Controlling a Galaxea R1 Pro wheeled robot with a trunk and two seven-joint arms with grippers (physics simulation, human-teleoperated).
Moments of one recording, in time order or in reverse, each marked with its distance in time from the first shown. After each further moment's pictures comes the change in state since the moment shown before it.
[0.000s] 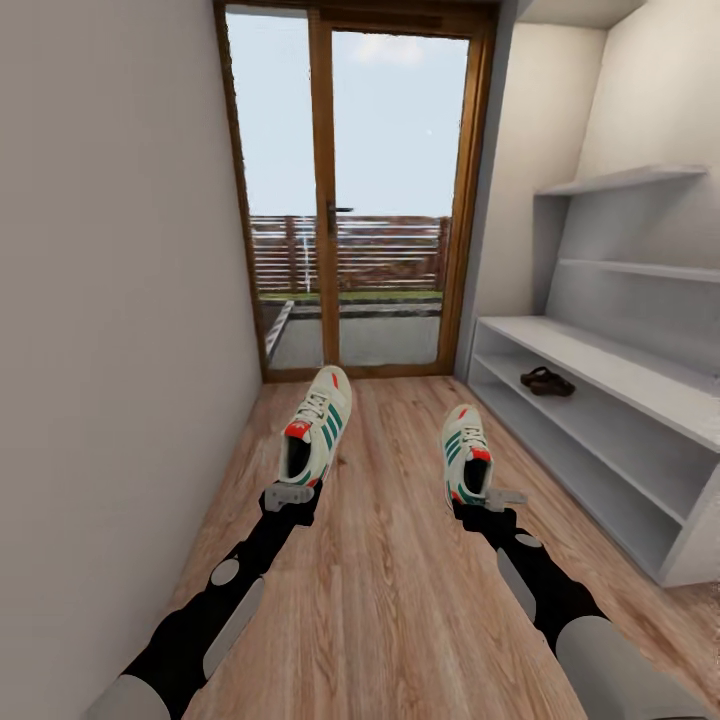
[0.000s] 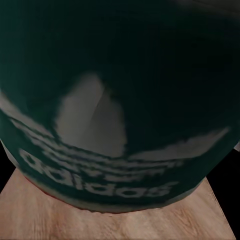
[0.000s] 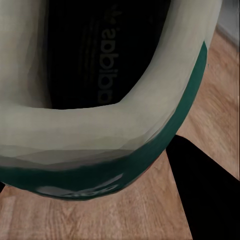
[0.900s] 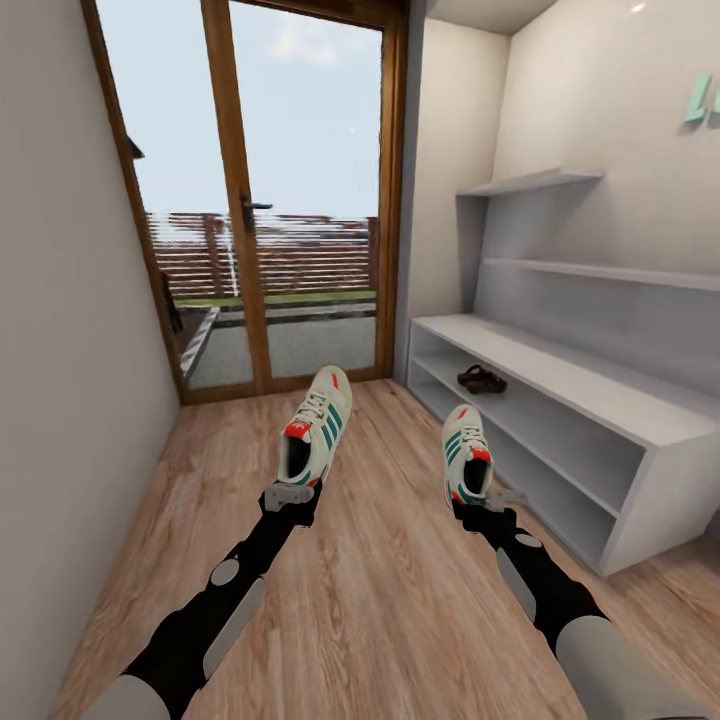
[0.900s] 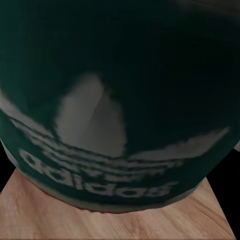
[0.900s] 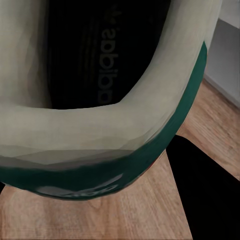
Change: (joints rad) left arm 0.000 0.000 0.000 0.000 0.002 0.000 0.000; right arm 0.000 0.000 0.000 0.000 0.000 0.000 0.000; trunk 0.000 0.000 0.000
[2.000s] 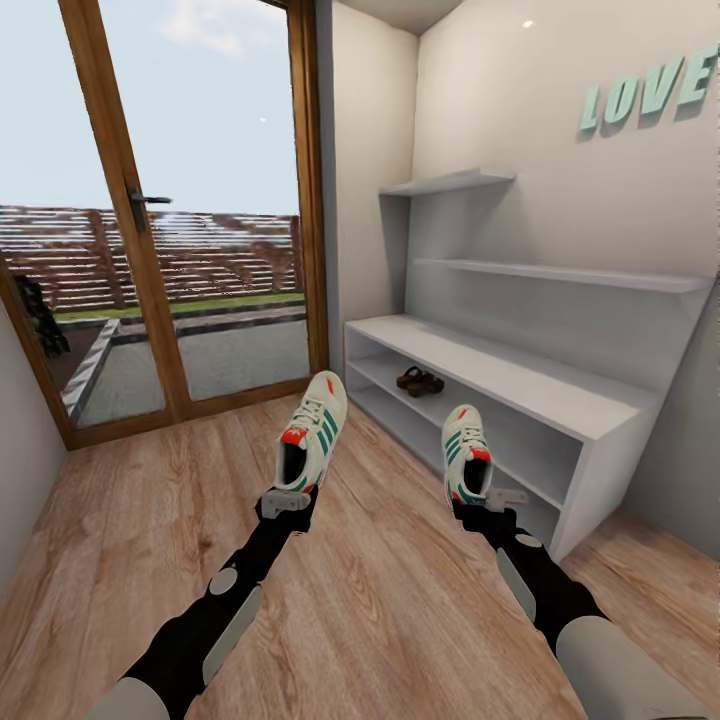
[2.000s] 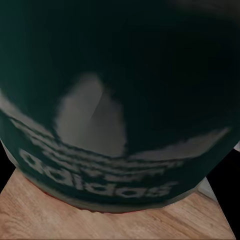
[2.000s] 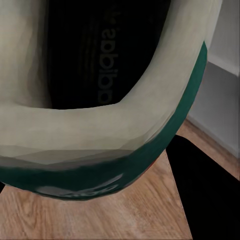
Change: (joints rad) left arm 0.000 0.000 0.000 0.064 -0.002 -0.067 0.000; right arm 0.000 0.000 0.000 0.000 0.000 0.000 0.000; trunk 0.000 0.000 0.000
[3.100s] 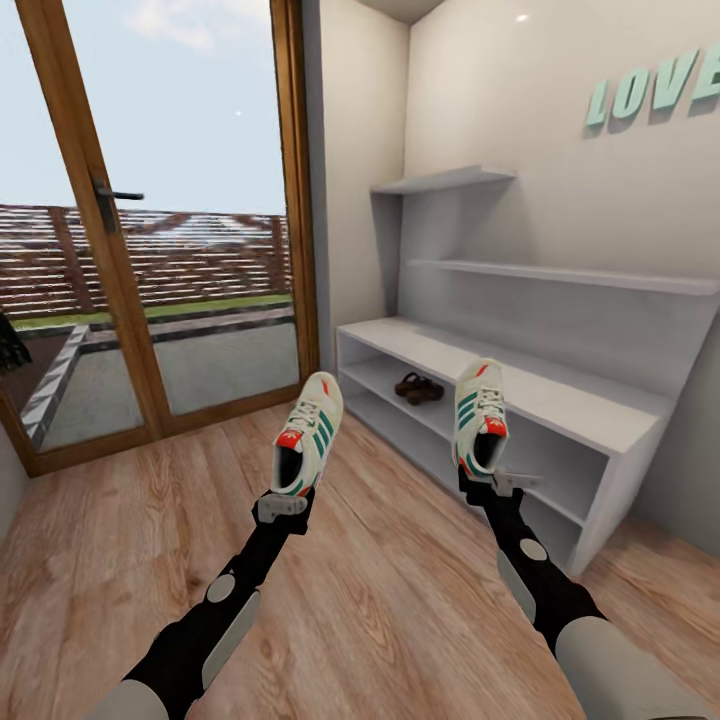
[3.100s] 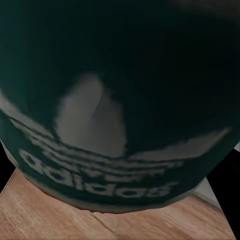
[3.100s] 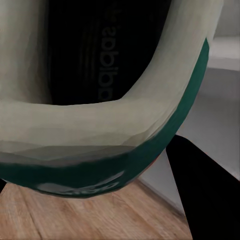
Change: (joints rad) left arm 0.000 0.000 0.001 0.044 0.000 -0.069 -0.001; right arm 0.000 0.002 -0.001 0.011 -0.001 -0.412 -0.006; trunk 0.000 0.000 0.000
